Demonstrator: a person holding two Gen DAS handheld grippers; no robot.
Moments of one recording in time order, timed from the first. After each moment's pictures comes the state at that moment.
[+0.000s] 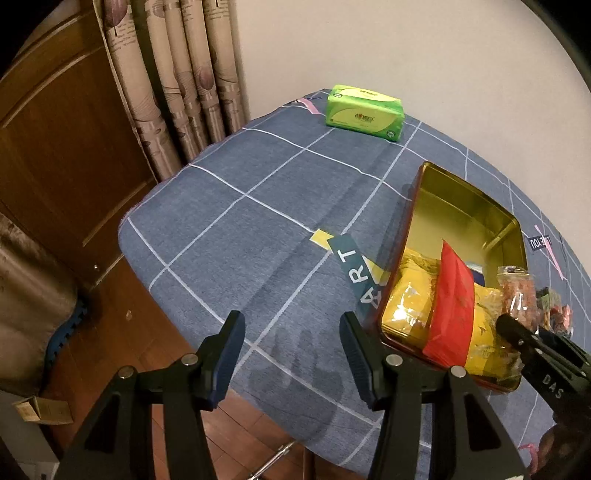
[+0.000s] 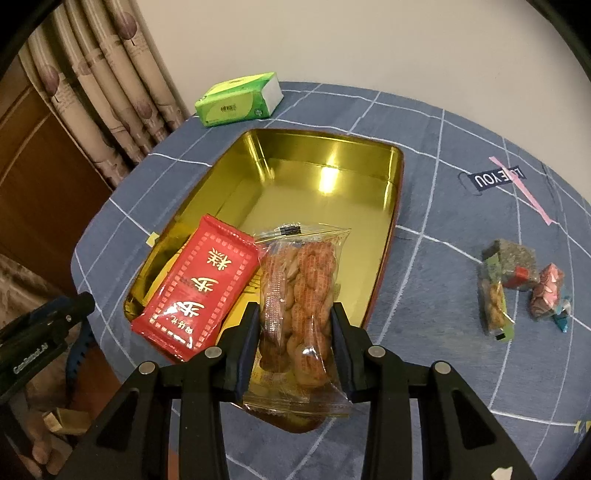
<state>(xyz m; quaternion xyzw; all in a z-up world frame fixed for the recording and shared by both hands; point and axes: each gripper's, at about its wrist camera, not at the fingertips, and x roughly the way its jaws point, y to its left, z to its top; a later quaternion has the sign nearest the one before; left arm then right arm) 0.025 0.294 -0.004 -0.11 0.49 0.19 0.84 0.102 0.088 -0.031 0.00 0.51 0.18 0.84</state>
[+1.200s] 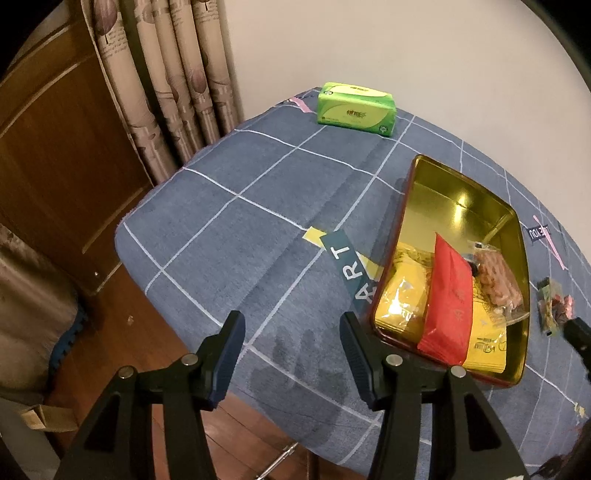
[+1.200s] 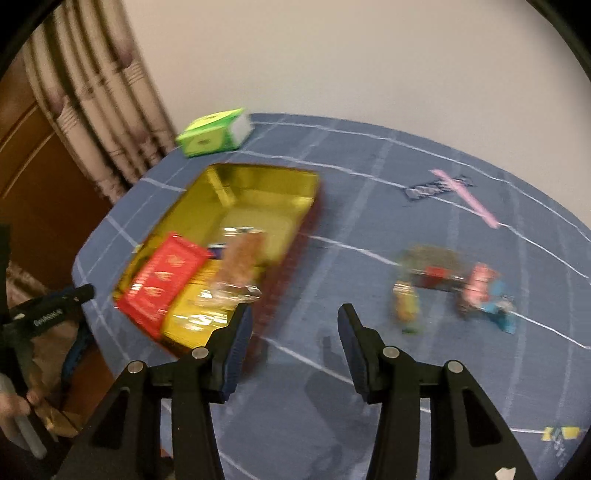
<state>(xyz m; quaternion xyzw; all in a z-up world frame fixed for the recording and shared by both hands) 0.027 0.283 -0.007 -0.09 0.49 0.18 0.85 0.082 -0.008 -0.001 0.01 0.46 0.16 0.87</state>
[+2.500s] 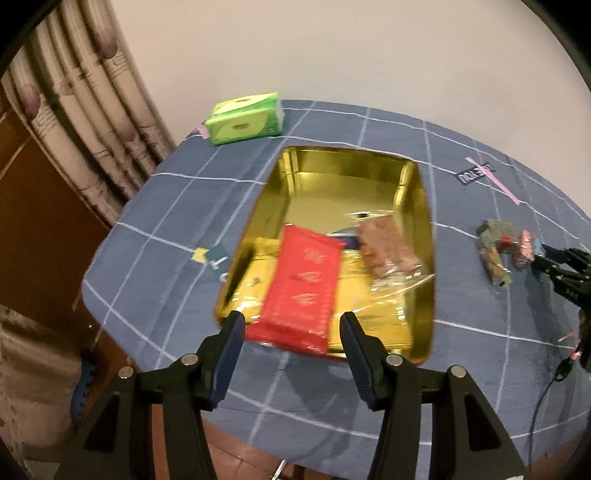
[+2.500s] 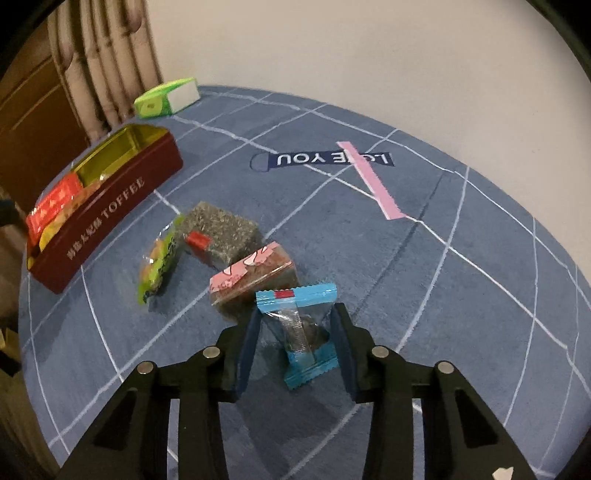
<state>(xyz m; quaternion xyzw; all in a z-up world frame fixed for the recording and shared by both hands) 0.055 0.155 0.010 0.01 0.51 0.10 0.86 0.148 -0.163 -0.074 -0.09 0.45 0.22 0.86</state>
